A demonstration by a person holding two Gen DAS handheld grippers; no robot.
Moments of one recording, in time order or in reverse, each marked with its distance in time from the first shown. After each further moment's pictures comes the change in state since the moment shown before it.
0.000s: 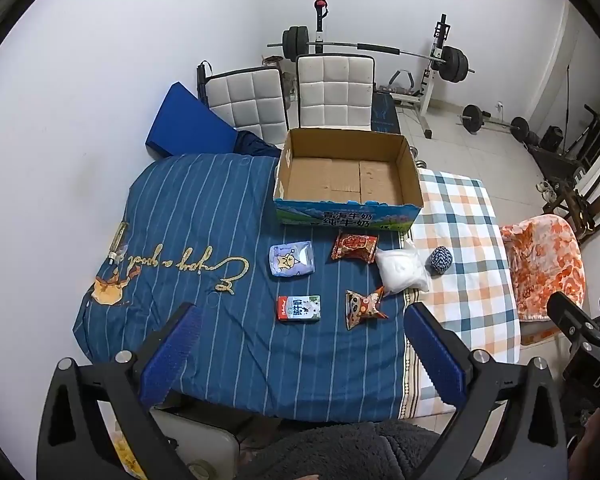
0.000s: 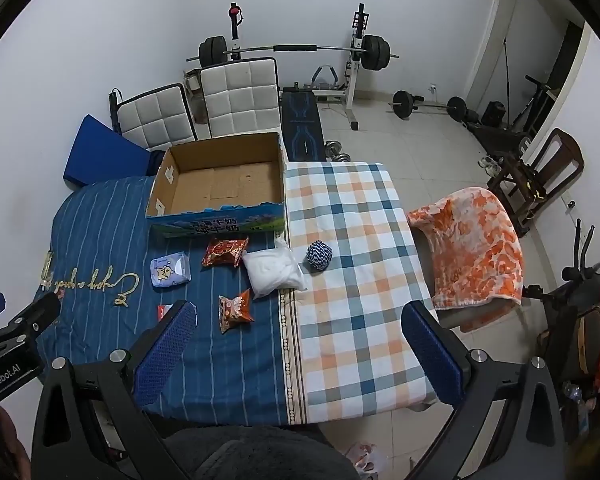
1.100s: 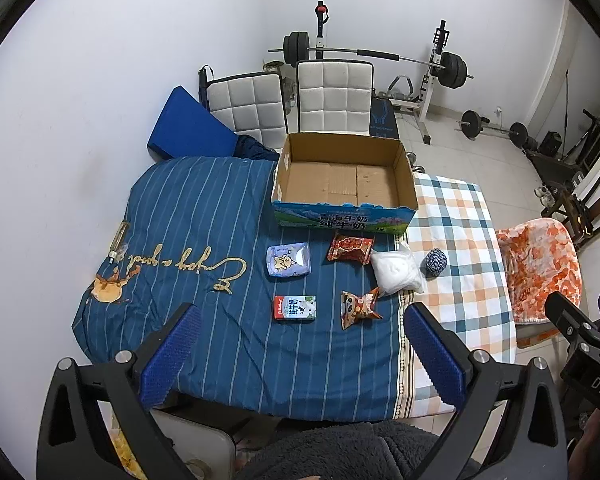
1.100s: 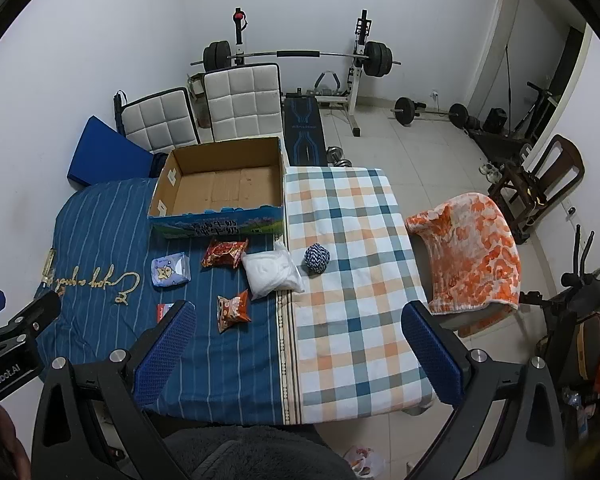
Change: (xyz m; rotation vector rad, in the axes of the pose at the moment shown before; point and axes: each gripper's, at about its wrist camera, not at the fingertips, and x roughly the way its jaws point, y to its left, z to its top) left arm -0.014 0.001 -0.004 -0.006 -0.019 -0.007; right arm -0.011 -0.008 0.000 0.012 -0.016 0.003
